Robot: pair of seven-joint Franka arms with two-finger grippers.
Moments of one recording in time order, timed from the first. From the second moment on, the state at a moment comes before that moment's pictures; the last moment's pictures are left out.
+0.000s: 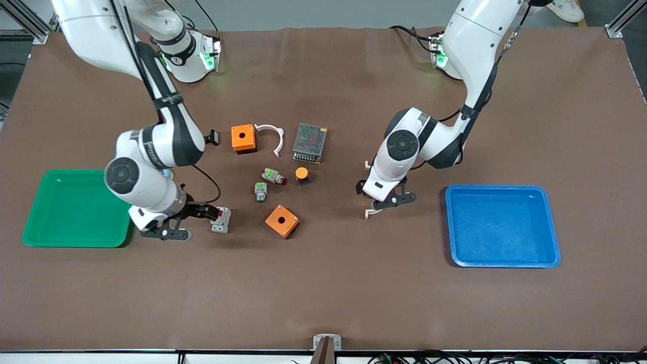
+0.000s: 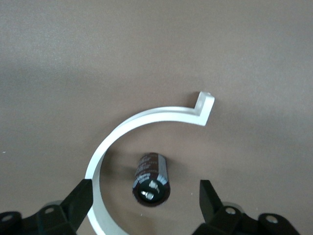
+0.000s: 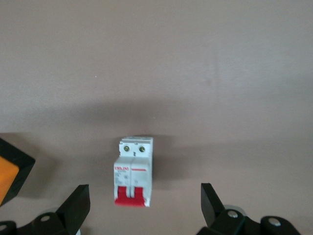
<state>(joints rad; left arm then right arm) -0.50 0.58 -0.10 -1.86 0.03 2.45 -0.83 0.31 0.49 -0.06 -1.83 0.10 2.35 0.27</state>
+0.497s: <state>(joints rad) -0.50 0.59 -0.10 -1.86 0.03 2.46 -0.85 0.34 0.58 -0.06 -1.85 0.10 2.46 0.30</state>
